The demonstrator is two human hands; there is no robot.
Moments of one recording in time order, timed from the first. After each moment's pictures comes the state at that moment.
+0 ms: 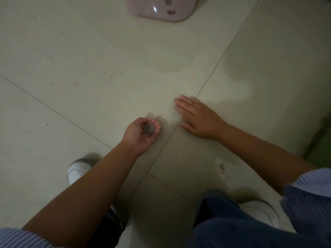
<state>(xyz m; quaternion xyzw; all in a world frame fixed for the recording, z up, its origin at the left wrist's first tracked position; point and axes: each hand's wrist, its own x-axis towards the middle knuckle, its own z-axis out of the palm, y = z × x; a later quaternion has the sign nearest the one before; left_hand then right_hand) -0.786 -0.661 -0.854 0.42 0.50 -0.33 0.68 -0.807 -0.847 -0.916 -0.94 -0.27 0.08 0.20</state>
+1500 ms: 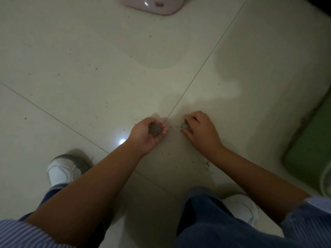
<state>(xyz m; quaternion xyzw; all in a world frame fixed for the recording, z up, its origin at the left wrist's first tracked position) -0.807 -0.700 -0.861 0.44 0.48 -0.36 0.66 -0.863 -0.851 -0.908 -0.97 -0.03 0.03 0.24</state>
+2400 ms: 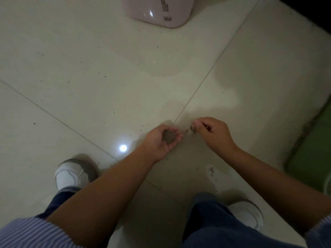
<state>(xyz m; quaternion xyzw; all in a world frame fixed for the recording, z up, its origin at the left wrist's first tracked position) -0.808 -0.711 -0.853 0.39 0.47 -0.41 0.67 -0.844 -0.858 -0.868 -0.87 0.13 0.11 0.46</state>
